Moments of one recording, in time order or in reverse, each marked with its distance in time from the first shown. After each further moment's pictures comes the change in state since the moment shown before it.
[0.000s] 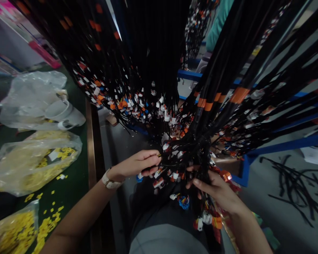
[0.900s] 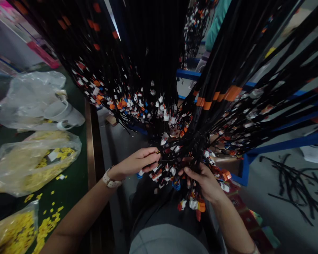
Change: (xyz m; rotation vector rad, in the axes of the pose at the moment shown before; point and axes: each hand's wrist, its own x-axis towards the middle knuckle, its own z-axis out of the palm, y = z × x) left_hand 0.006 -0.005 -0.003 0.042 0.054 0.069; right_hand 0.029 0.006 0.024 0.231 0.119 -0.042
